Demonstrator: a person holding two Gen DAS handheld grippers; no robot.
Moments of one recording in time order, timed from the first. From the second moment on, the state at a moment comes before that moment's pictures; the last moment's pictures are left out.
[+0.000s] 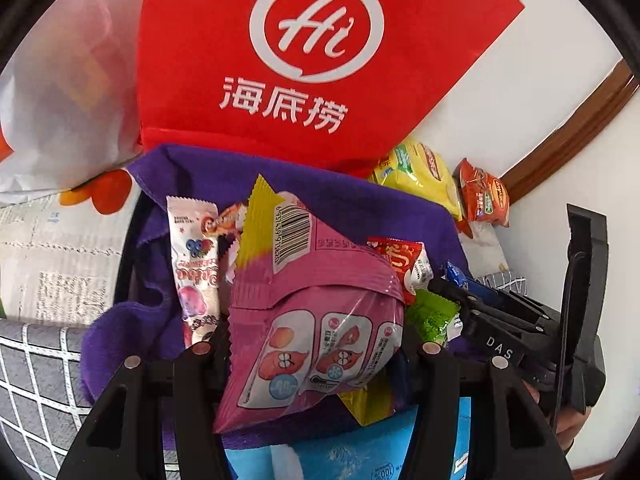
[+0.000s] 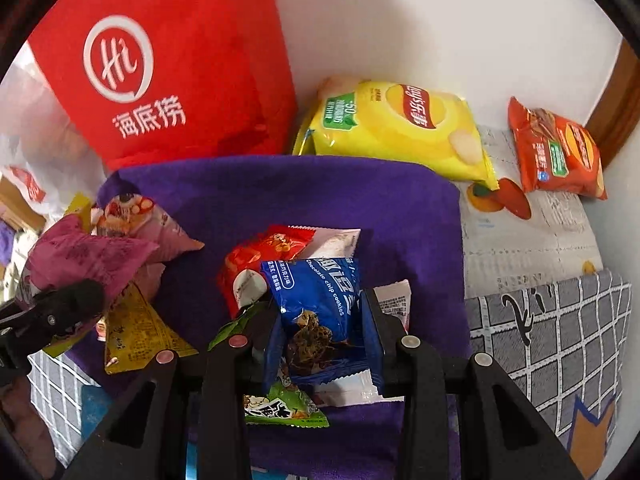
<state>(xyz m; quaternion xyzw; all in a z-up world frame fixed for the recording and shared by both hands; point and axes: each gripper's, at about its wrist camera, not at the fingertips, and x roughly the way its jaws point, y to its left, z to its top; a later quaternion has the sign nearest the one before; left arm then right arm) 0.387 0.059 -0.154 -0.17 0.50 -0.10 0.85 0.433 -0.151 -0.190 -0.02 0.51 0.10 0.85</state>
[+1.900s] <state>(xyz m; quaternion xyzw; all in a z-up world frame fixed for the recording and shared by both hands) 0.038 0.003 -0.010 -0.06 0.32 -0.03 0.95 0.046 -0.217 -0.050 0.01 0.35 0.05 0.94</state>
